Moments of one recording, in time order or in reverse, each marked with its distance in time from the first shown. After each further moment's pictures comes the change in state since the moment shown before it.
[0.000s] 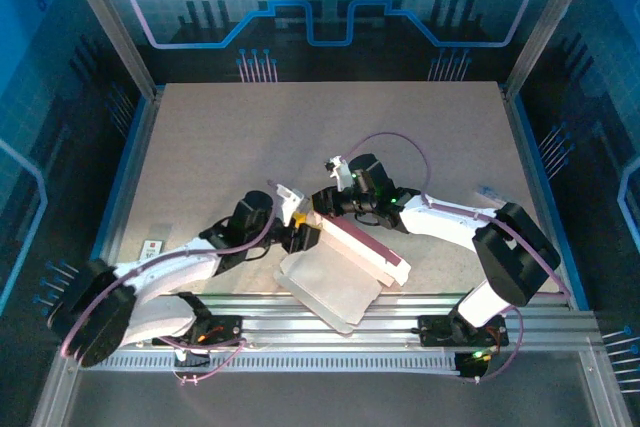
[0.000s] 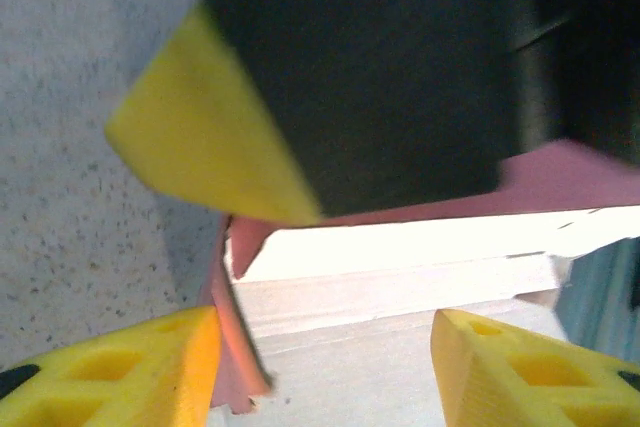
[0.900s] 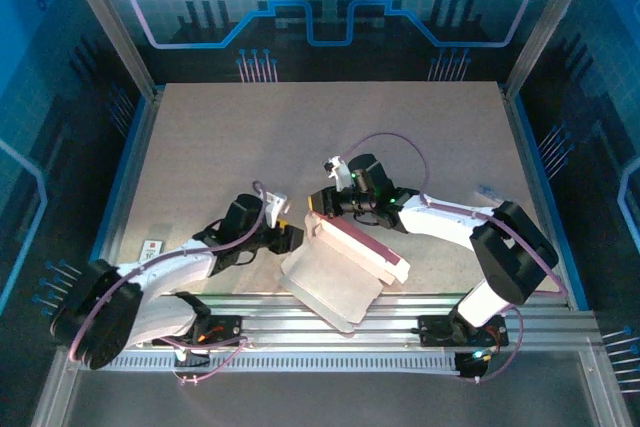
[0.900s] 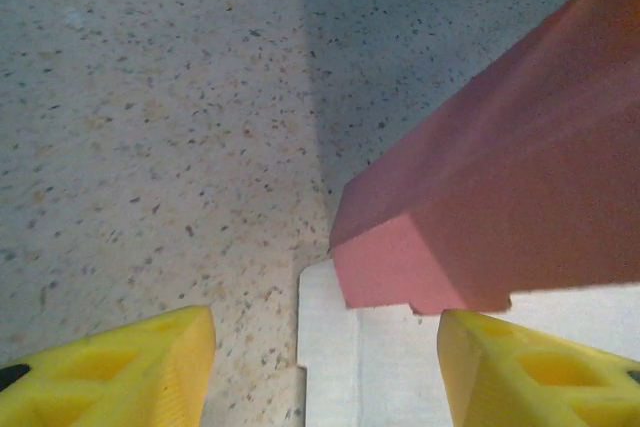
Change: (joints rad) left arm 0.113 0.066 -0.067 -0.047 -0.053 -0.060; right arm 0.000 0.013 0.000 0.024 -0.029 0.003
